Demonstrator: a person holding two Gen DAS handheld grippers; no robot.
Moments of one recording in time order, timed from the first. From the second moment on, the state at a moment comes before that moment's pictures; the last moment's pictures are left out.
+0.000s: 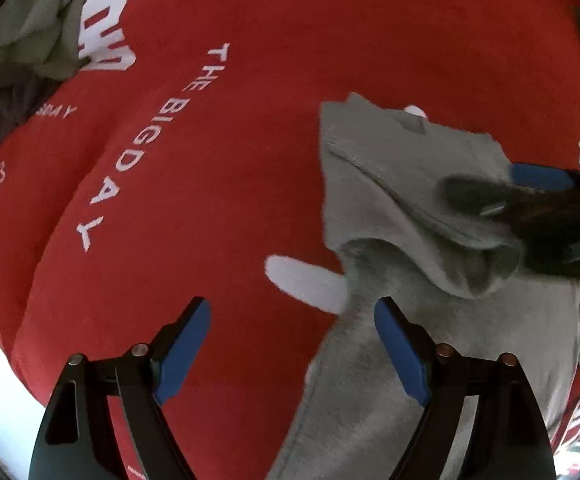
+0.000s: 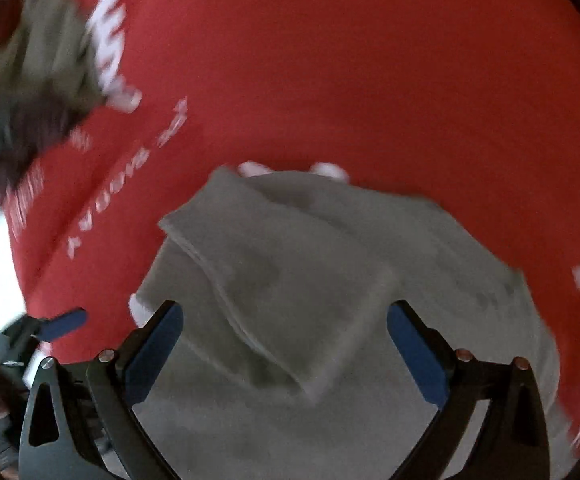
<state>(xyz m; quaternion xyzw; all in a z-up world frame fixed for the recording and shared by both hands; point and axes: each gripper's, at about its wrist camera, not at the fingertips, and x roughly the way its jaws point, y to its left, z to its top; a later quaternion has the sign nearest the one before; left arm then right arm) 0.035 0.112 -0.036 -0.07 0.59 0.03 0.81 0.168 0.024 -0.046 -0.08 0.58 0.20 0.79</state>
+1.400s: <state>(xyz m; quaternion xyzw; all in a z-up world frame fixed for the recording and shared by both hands) 0.093 0.093 -0.056 -0.02 0.61 0.10 0.79 0.122 -0.284 -0.082 0.32 0.55 0.02 0.77</state>
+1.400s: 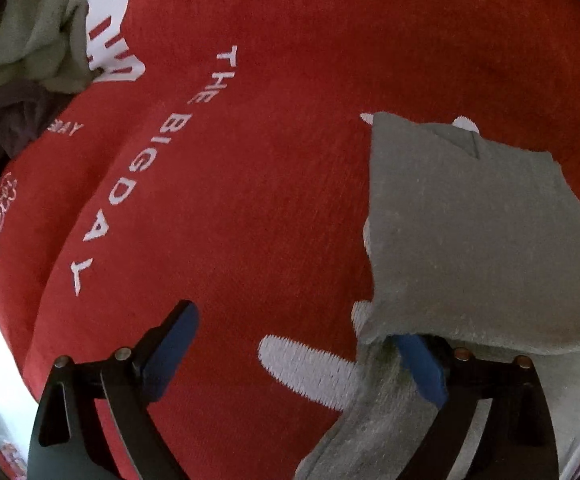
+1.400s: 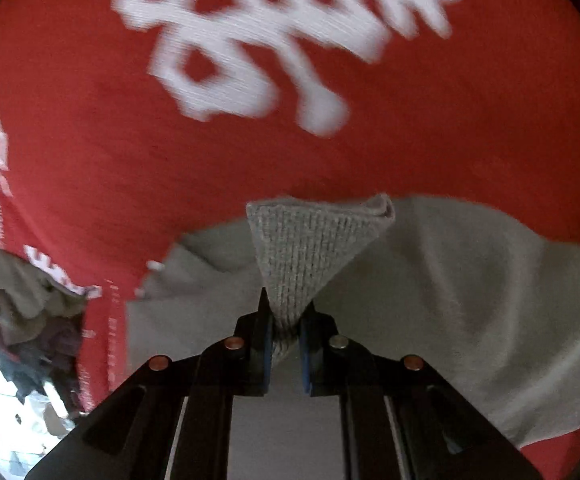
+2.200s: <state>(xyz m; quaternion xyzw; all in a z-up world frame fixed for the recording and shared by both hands) 0.099 0.065 -0.049 0.02 0.63 0.04 0.78 0.099 -0.259 -0.080 0.21 0.62 -0.01 0.76</state>
